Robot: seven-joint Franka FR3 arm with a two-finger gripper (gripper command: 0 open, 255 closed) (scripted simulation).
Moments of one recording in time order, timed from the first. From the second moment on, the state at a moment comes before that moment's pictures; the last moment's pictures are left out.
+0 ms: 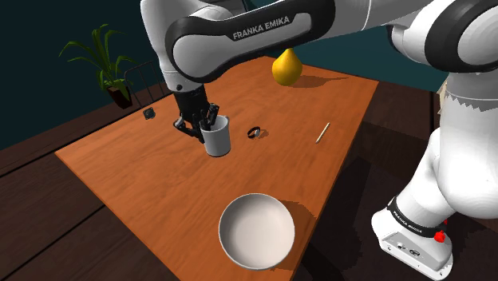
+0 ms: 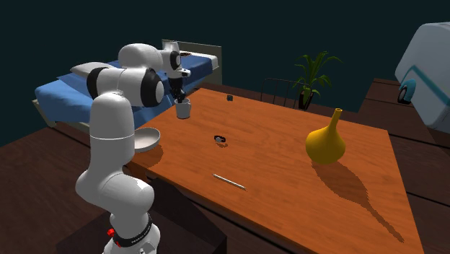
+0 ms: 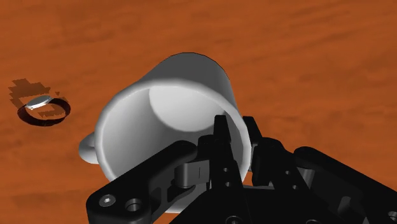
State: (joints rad) arm 0.39 0.37 0.30 -1.50 -0.13 1.76 0.68
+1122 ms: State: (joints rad) arm 0.39 0.42 0.29 -1.65 -0.15 1.97 0.70
